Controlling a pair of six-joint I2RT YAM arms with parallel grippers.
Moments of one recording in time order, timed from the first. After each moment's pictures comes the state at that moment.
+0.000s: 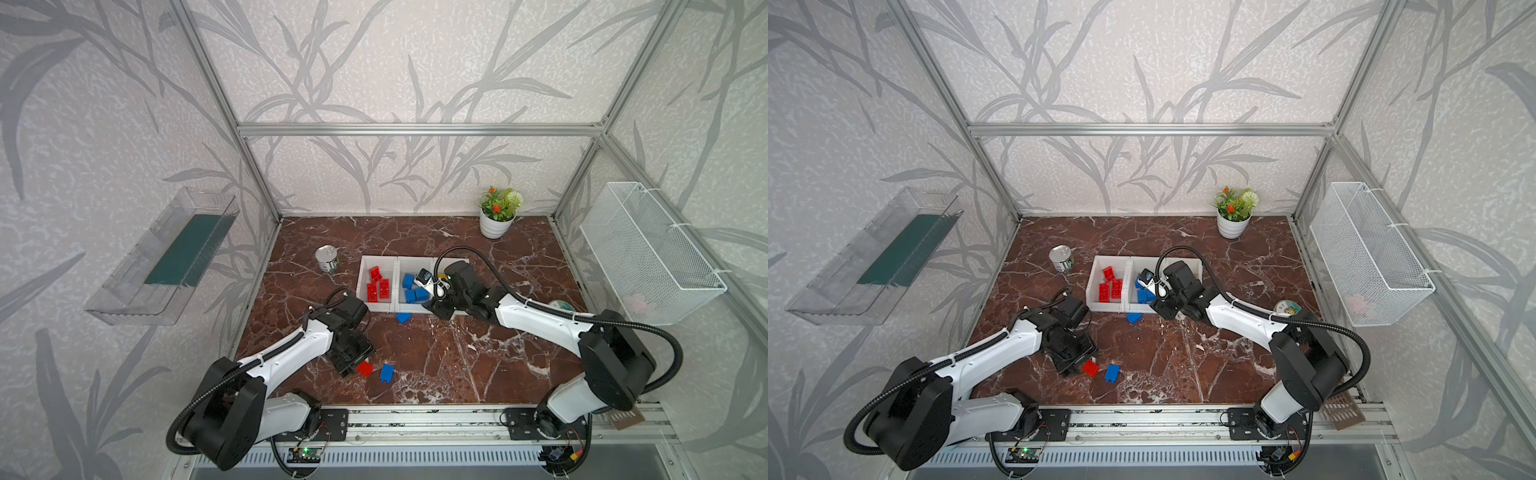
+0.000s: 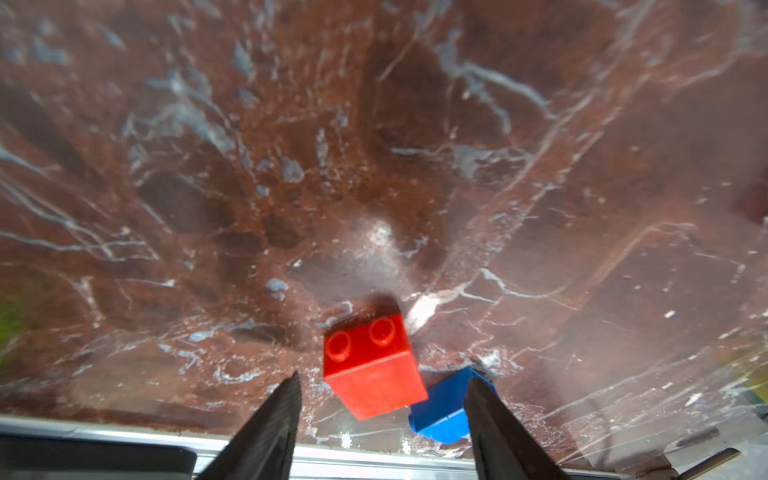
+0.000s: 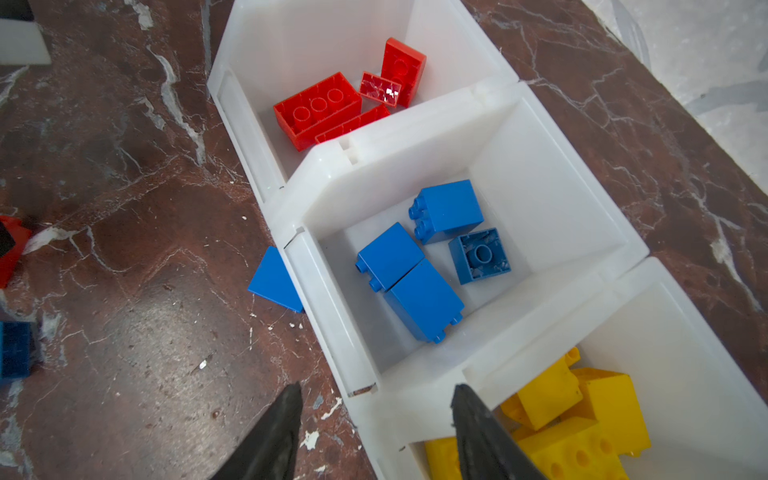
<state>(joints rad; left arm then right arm) -0.49 1.24 0.61 -0.85 0.27 -1.18 0.69 1.56 0.94 -0.16 -0.14 -0.31</state>
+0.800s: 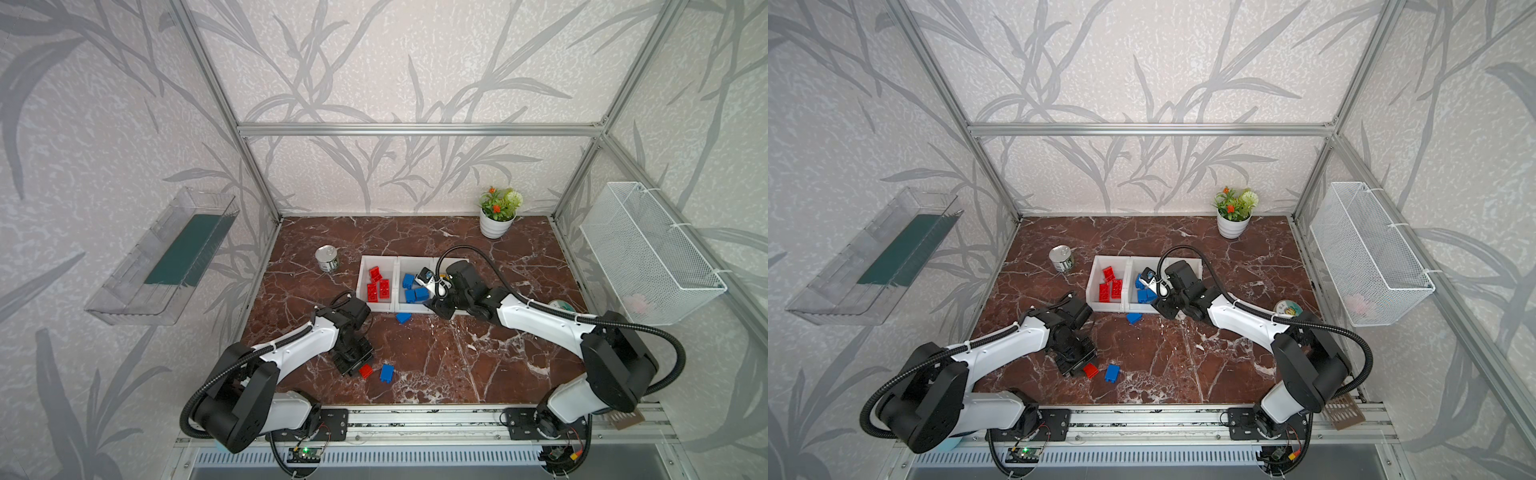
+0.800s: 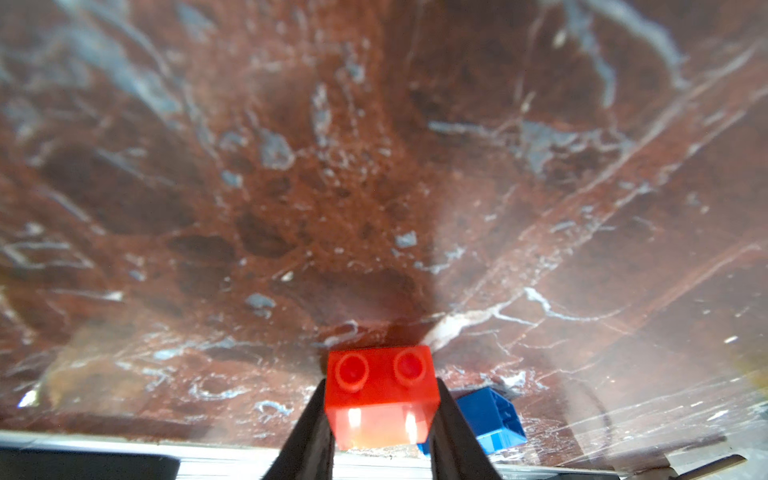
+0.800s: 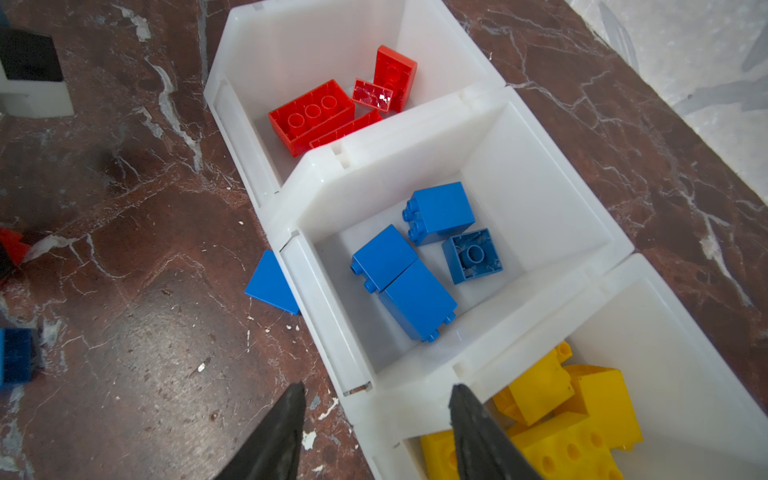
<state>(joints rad) -0.50 1.32 0.61 -0.81 0.30 -1.19 0.69 1.55 0.93 -0.15 -0.14 -0.29</state>
